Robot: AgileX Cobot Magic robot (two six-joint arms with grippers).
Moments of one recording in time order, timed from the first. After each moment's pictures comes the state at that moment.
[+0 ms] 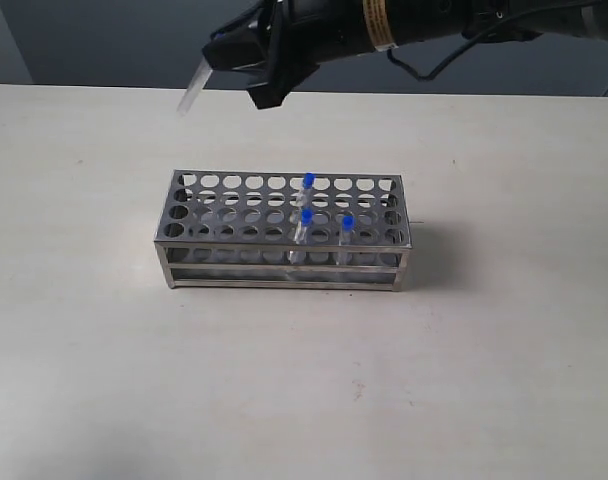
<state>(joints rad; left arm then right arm) 0.15 0.00 0.00 0.47 0.29 -0.51 0.59 1.88 -1.47 -1.75 -0.77 1.33</state>
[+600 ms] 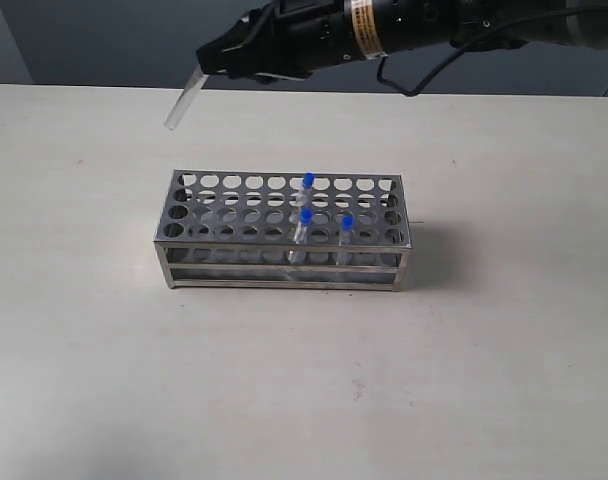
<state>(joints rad) 0.15 0.00 0.00 0.47 0.29 -0.51 0.61 1.90 -1.47 -1.74 -0.73 1.70</state>
